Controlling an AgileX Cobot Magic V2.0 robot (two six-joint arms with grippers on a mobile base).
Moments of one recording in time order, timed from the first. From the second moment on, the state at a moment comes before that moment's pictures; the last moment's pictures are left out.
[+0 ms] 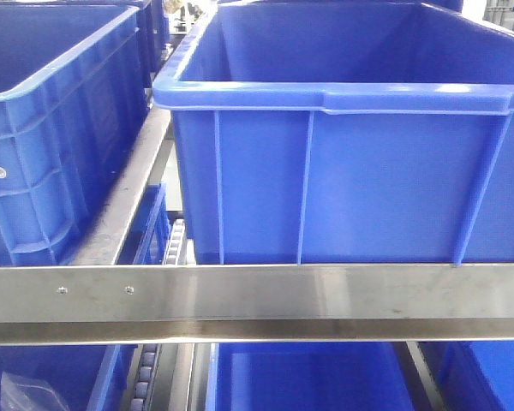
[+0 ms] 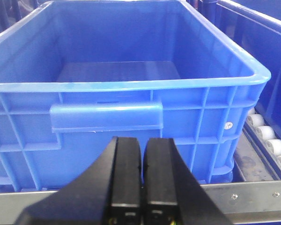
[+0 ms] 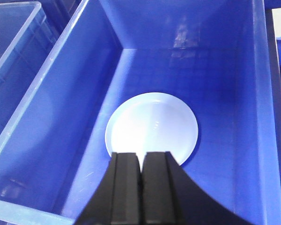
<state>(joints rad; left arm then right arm) -0.08 -0.01 0.01 0.01 0.13 -0.02 0.20 0.98 -1.04 0.21 0.53 0.01</state>
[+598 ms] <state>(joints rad) -0.08 -0.01 0.01 0.01 0.13 -0.02 0.20 0.70 -0.48 0.16 0.09 0.01</state>
